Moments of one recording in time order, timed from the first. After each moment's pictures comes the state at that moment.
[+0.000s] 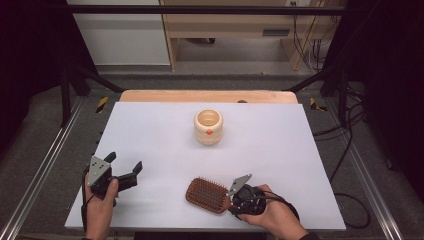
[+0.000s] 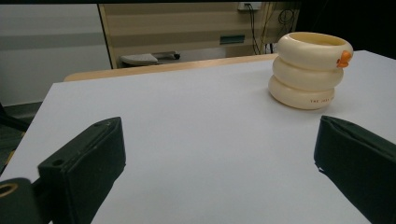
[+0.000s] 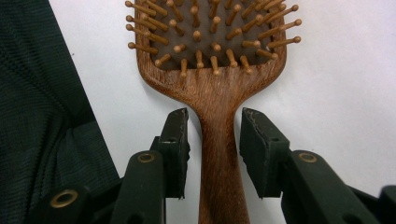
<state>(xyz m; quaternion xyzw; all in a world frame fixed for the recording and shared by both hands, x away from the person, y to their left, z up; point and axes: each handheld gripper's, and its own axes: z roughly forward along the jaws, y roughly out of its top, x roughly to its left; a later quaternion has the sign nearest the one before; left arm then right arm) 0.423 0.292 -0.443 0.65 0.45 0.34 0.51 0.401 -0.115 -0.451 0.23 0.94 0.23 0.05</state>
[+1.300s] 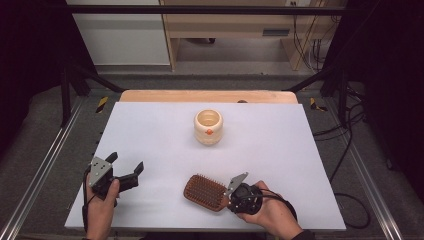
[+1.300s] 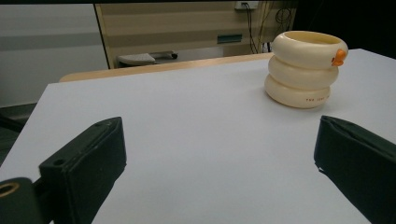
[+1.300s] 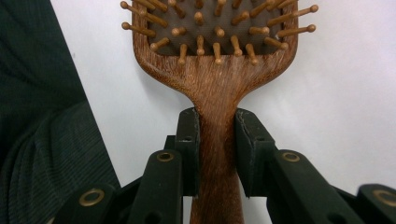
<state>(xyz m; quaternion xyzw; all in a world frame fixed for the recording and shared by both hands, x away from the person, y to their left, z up) 0.422 0.289 -0.443 0.66 0.44 0.34 0.51 0.405 -0.110 -0.447 0.22 0.95 0.22 0.05</state>
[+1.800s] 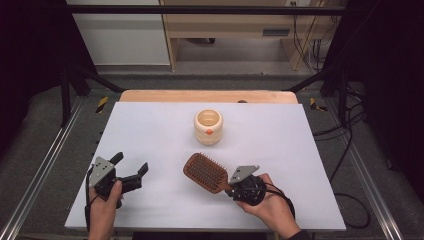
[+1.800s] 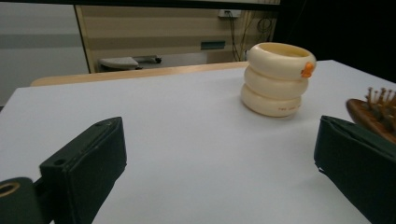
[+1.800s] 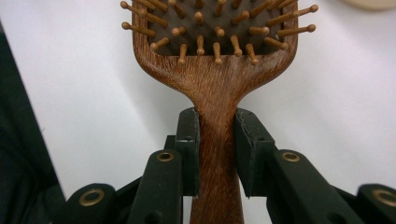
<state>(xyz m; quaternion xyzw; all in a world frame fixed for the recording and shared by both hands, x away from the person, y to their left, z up) 0.416 0.276 -0.435 0.65 0.43 0.30 0.54 0.418 -0.118 -0.434 0.25 0.91 0.31 0.12</state>
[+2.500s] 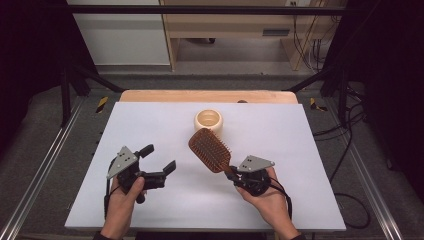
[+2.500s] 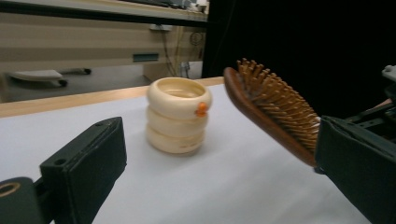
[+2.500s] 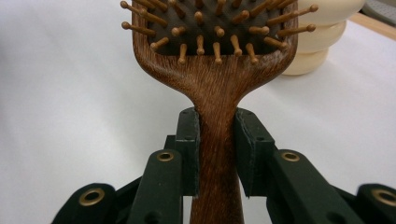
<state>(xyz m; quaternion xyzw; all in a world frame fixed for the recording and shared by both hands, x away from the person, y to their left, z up) 0.422 0.204 -0.393 0.67 0.36 0.20 0.61 0.432 -0.130 -0.428 0.30 0.83 0.43 0.19</state>
